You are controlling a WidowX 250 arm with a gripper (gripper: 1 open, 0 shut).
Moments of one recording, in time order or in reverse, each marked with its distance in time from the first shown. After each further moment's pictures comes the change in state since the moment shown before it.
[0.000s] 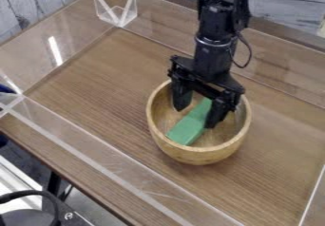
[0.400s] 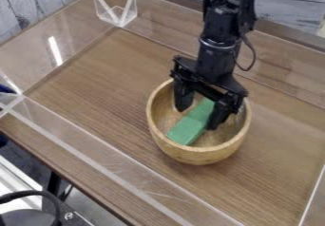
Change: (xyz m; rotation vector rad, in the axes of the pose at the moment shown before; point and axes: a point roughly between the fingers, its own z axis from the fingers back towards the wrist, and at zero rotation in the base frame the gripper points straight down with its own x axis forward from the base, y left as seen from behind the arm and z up) arm -0.001 -0.003 0.000 0.028 0.004 -0.001
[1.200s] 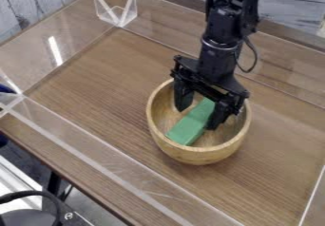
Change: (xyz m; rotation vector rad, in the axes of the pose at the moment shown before) arm 0.001 0.001 0.001 0.022 -0.009 0.018
